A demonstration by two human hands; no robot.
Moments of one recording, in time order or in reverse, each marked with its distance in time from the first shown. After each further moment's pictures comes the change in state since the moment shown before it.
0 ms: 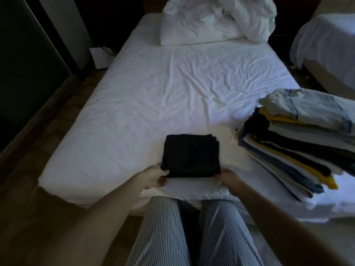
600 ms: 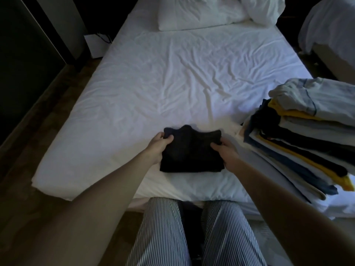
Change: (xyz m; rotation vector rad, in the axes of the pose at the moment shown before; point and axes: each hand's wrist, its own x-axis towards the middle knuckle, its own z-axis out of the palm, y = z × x) left_hand 0.017 0.077 0.017 -0.267 0.234 0.279; right_hand 0.029 -0.057 0.004 0.272 0.140 -0.152
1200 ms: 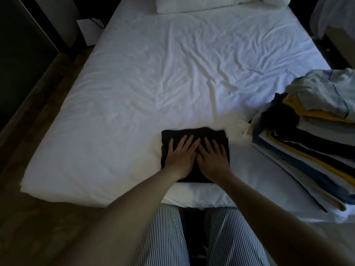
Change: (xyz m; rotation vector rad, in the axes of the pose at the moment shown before) left_hand 0.020 -0.055 0.045 1.569 -0.106 0.592; right_hand 0.024 0.043 0.040 -1.283 -0.033 -0.459
